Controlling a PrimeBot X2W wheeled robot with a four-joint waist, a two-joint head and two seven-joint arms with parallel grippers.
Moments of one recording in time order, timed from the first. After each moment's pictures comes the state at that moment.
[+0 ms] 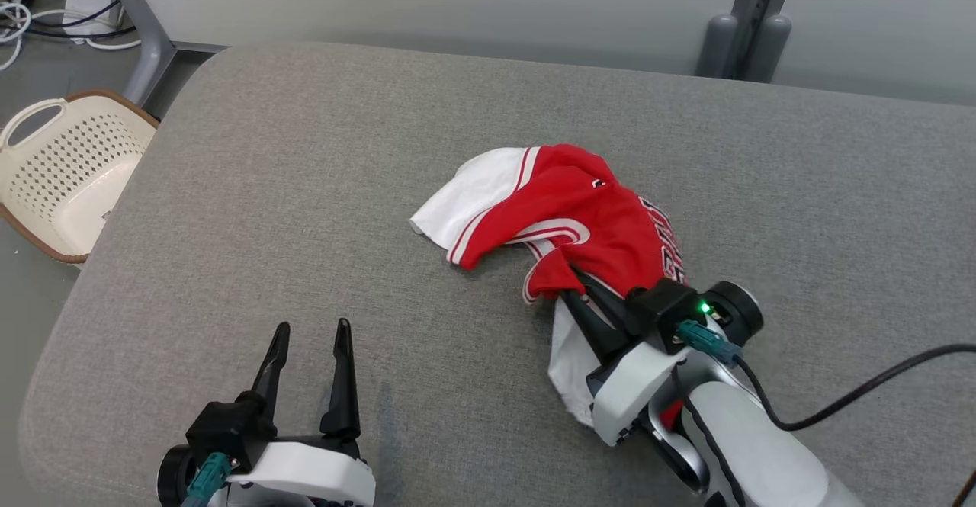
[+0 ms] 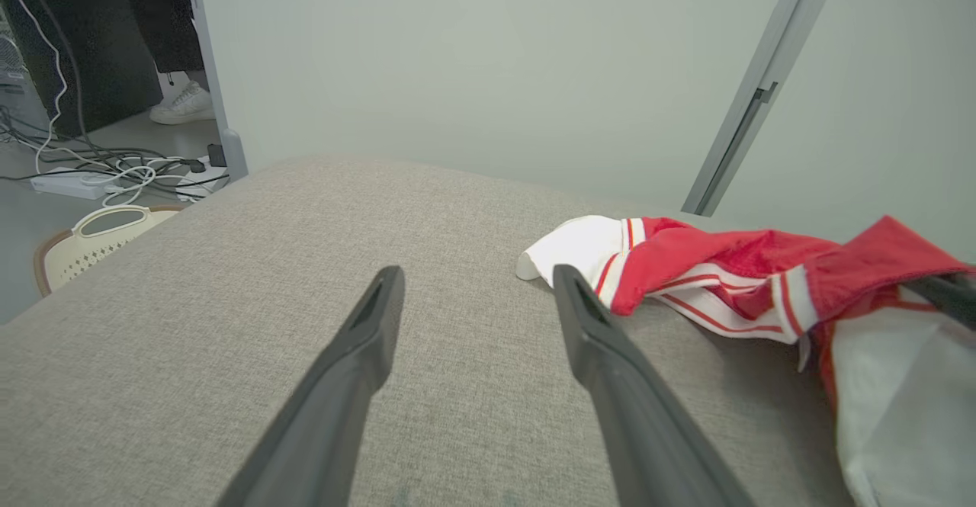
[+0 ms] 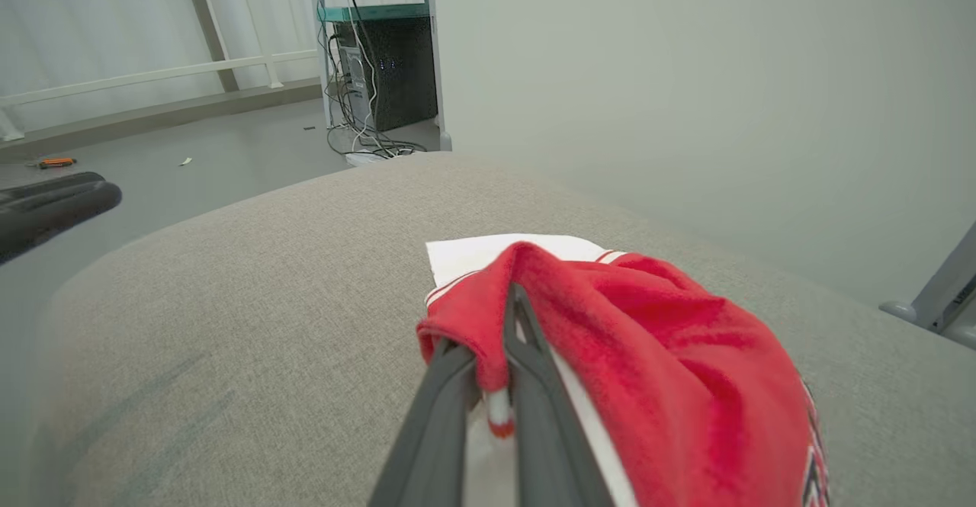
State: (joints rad) left arm -0.03 0.07 -0.24 0.17 -0.36 0.16 -0.26; right arm -0.48 -0.05 0.54 0.55 0.19 0.13 -0.23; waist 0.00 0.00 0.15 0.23
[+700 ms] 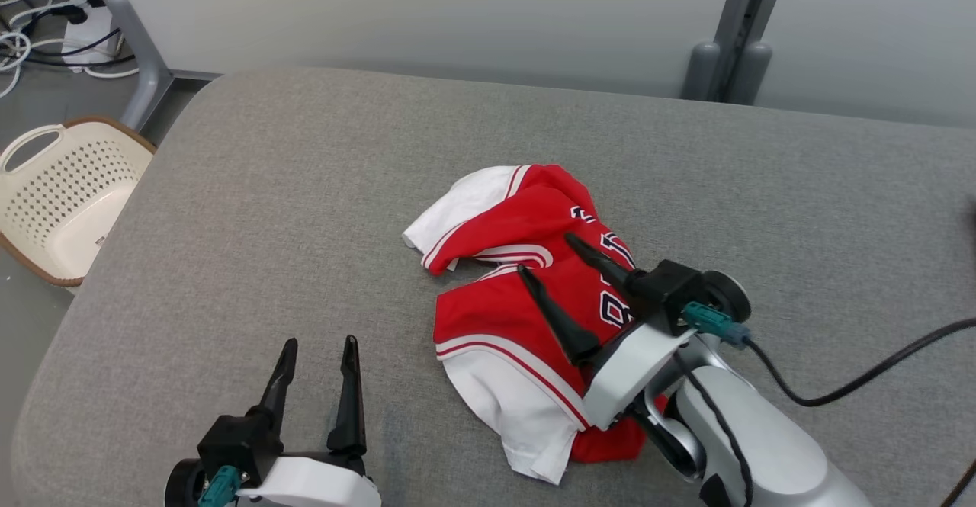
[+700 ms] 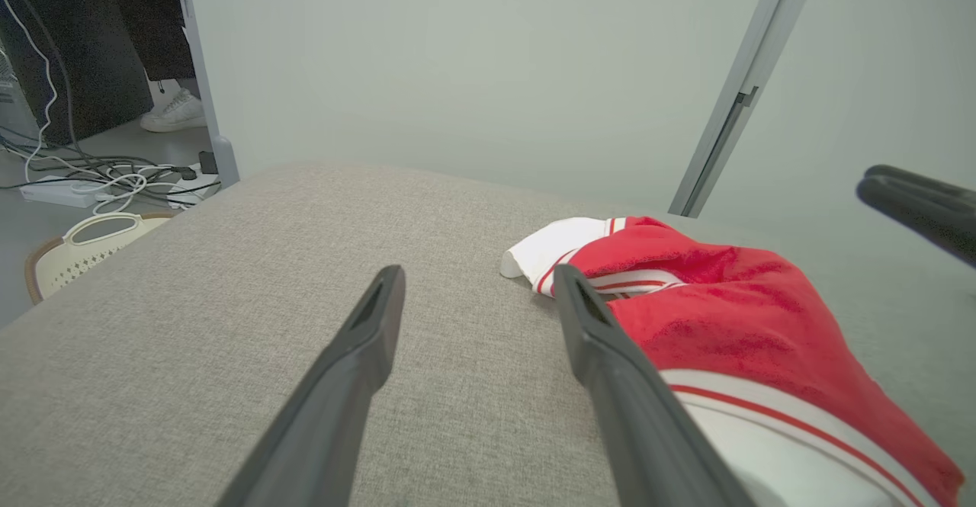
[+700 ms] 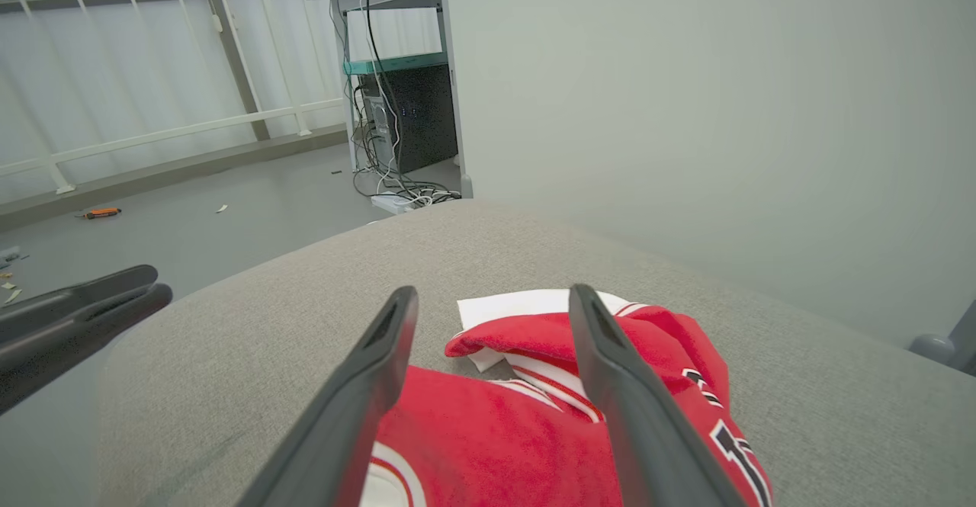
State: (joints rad) left arm -0.01 0.06 -0.24 0.18 -0.34 0.14 -0.26; right arm -0.55 -0.05 0.66 0.57 0.36 0.13 -0.25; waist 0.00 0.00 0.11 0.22
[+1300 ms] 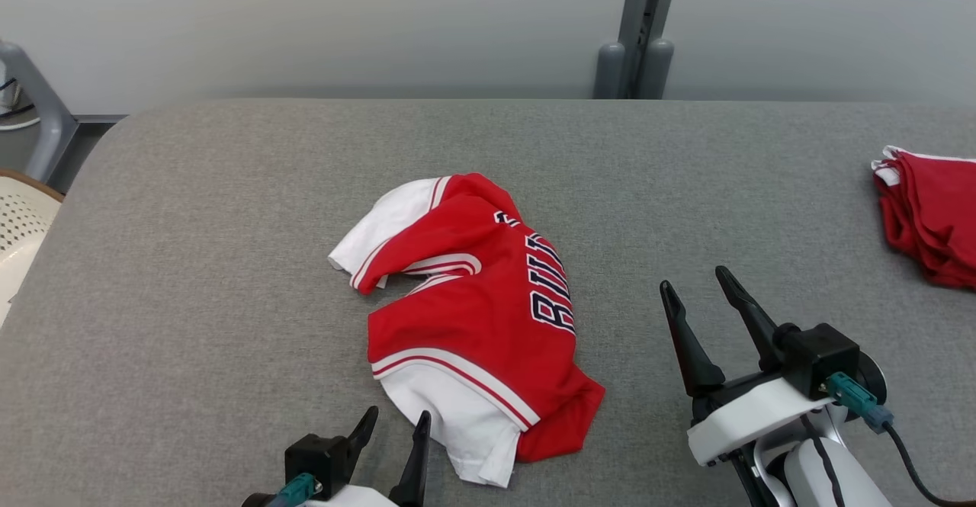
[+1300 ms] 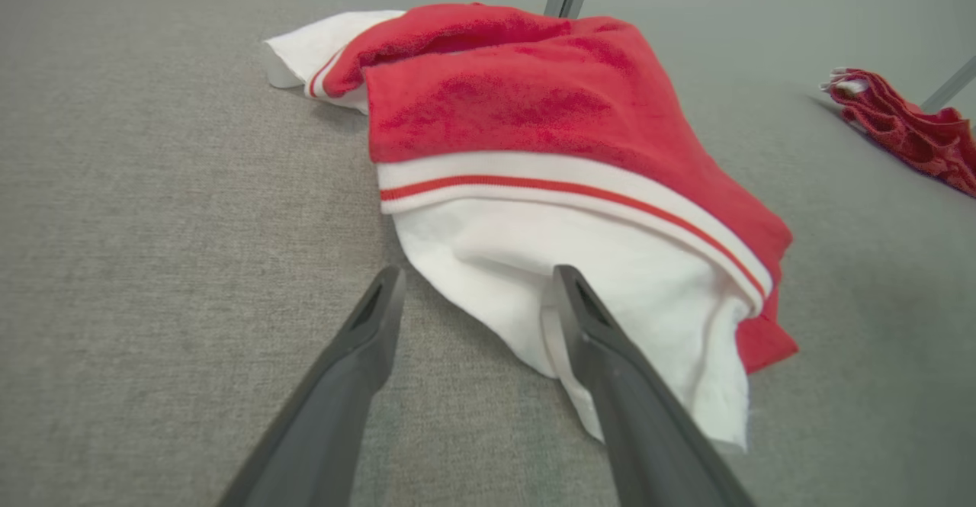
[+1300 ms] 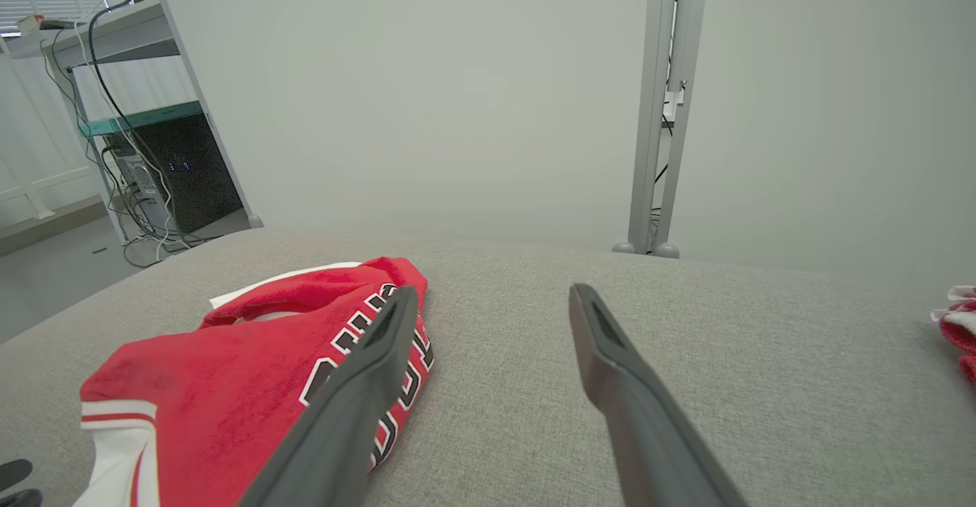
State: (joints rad) left arm -0.02 0.05 -0.39 0.37 -0.39 0.06 -0.15; right arm -0.23 -0.05 0.22 0.36 0.19 0.13 -0.26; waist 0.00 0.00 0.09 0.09
